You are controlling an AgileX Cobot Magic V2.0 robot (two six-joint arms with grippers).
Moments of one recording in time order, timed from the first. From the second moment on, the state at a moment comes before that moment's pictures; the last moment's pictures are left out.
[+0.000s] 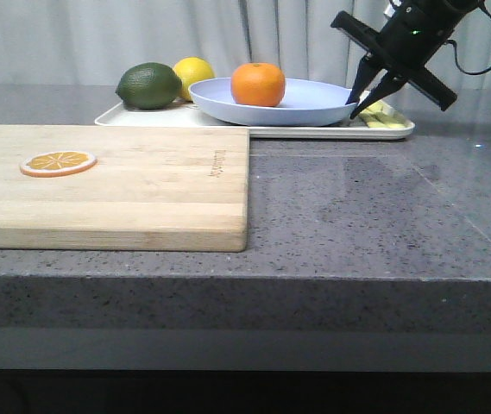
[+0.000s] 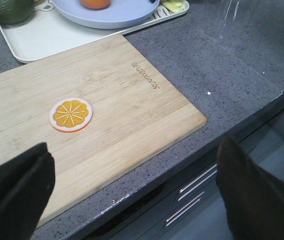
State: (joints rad) left arm -0.67 0.58 -0.78 0.01 0.80 -0.03; right arm 0.04 2.29 -2.20 0.51 1.09 0.44
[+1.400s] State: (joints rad) left arm -0.67 0.58 -0.78 0.01 0.80 -0.03; right arm 0.11 1.68 -1.95 0.19 1.05 0.02
